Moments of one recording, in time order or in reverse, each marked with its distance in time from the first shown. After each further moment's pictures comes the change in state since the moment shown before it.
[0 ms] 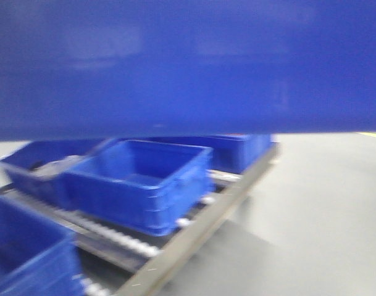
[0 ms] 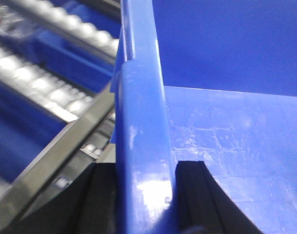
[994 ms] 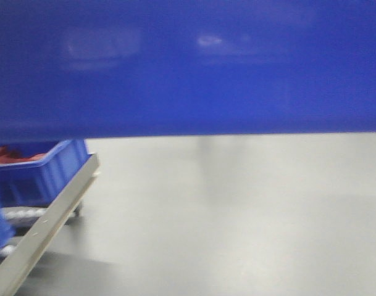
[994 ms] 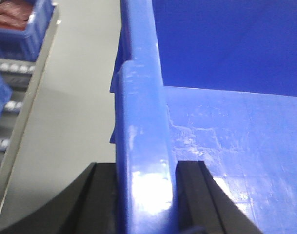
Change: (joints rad) left arm 0.000 0.000 0.000 0.000 0.000 0.000; right arm 0.000 0.000 0.000 0.000 0.000 0.000
